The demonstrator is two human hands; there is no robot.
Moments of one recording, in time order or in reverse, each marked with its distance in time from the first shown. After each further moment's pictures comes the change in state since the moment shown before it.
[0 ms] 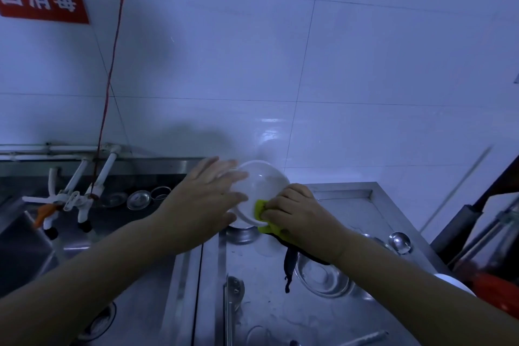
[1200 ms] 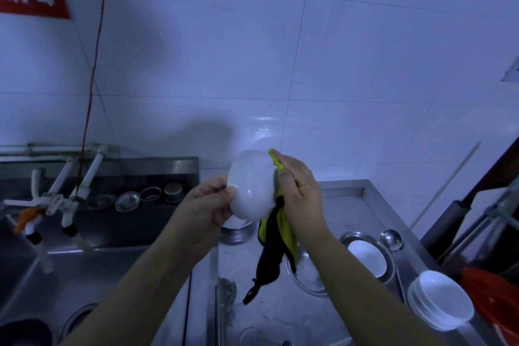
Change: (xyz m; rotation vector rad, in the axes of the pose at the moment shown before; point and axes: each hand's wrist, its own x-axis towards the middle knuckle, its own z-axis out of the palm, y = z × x) left_hand 0.021 0.039 0.019 -2.116 0.388 -0.855; right_hand 0.034 -0.014 -0.004 0.850 0.518 1.005
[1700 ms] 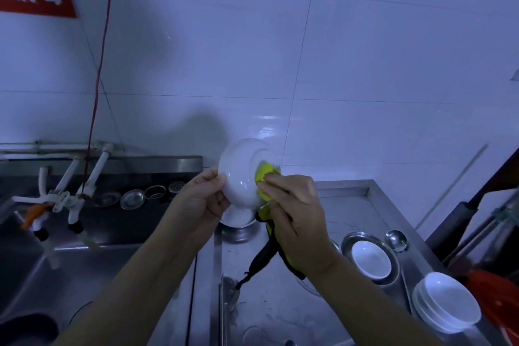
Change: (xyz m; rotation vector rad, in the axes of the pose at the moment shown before) left_hand 0.008 0.009 -0.005 -0.141 0.069 -0.021; right_hand -0.026 0.010 -0.004 -0.317 -0.059 -0.595
